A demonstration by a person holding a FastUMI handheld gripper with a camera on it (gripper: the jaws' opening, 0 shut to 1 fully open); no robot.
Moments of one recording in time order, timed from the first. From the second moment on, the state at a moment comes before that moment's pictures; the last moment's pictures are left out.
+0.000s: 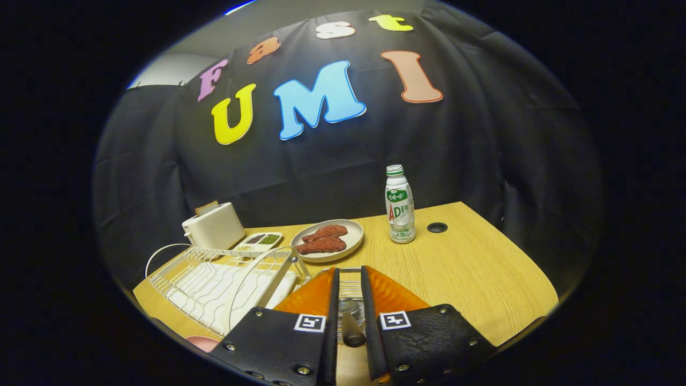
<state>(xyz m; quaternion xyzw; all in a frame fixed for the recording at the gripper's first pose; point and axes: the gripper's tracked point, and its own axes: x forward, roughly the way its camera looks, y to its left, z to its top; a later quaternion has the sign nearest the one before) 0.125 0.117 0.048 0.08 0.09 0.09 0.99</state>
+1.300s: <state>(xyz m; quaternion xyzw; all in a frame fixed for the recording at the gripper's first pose) 0.116 0.131 0.092 0.06 0.12 0.09 0.99</state>
